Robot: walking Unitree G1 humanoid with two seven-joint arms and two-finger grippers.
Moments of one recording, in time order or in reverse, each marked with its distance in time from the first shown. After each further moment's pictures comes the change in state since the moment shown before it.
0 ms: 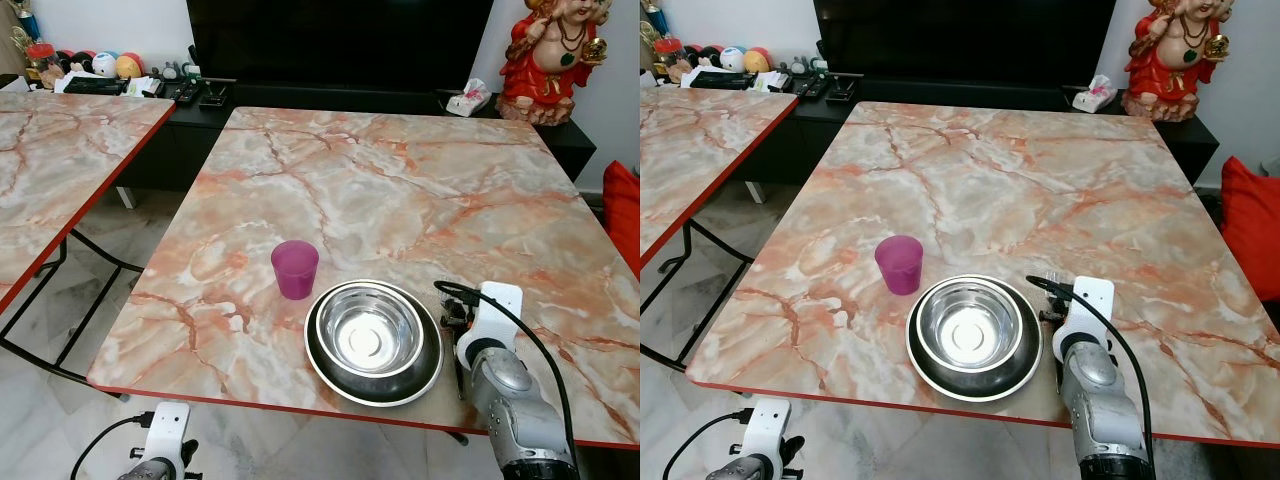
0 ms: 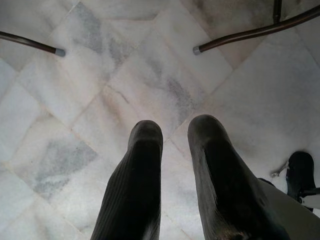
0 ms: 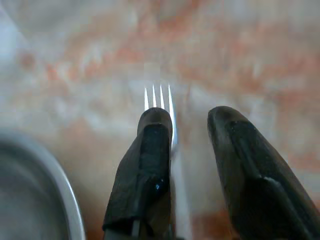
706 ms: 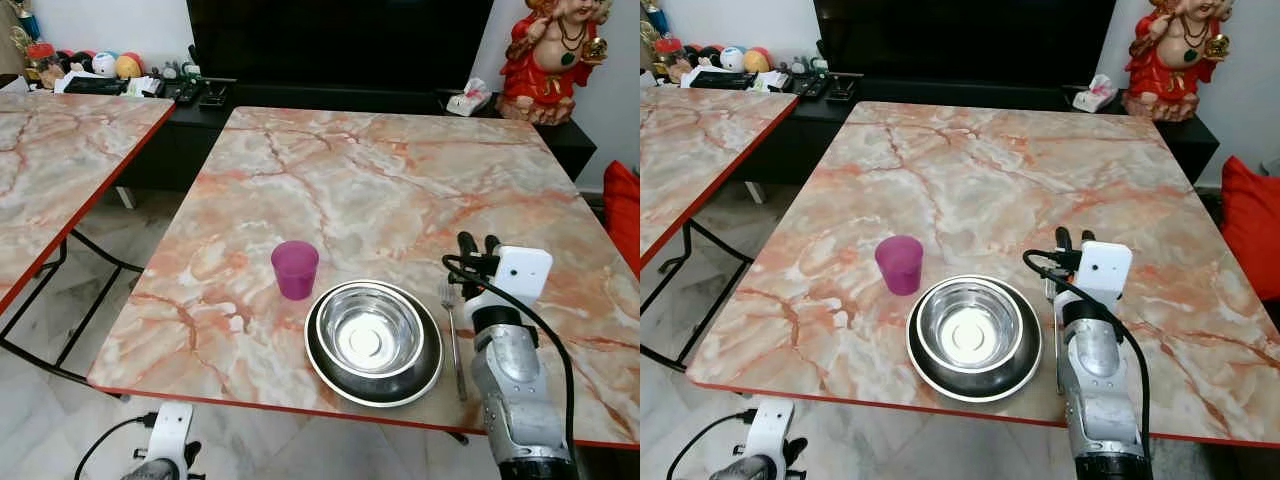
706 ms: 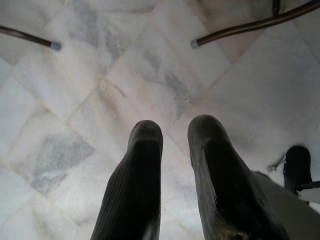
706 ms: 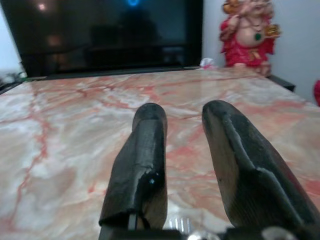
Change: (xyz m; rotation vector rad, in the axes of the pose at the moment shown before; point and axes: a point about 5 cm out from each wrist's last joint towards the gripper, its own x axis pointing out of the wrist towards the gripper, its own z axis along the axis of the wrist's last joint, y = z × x) left arm 0.000 -0.004 -0.005 -0.007 0.023 -0.007; right arm -0.012 0.012 0.051 -0.033 -0.421 0.044
